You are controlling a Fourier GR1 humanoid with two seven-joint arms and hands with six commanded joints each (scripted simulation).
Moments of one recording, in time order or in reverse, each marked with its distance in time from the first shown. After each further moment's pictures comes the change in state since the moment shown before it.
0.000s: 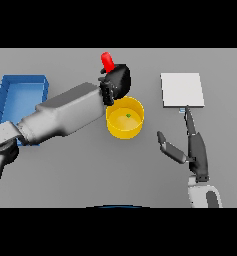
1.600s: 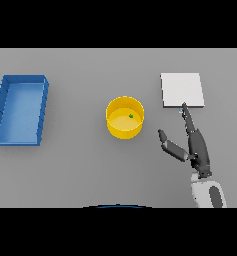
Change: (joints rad) left arm 0.414 0.495 0.834 -0.053 1.117 0.576 0.492; right arm -0.046 -0.047 -0.007 0.039 -0.040 0.061 -0.019
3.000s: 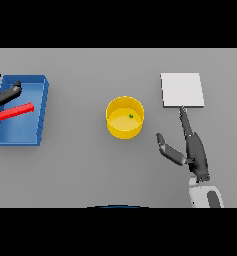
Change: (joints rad) left arm 0.371 0.148 -0.120 -0.400 0.261 -0.045 0.139; right arm 0.042 0.013 0.030 -0.035 0.023 -0.004 -0.007
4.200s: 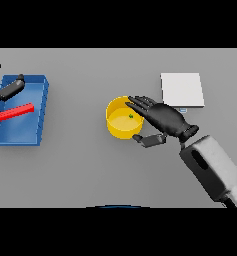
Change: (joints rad) left arm -0.029 -0.044 0.015 0.033 0.008 0.029 -0.059; right arm -0.535 -0.317 0.302 0.224 0.418 0.351 0.025
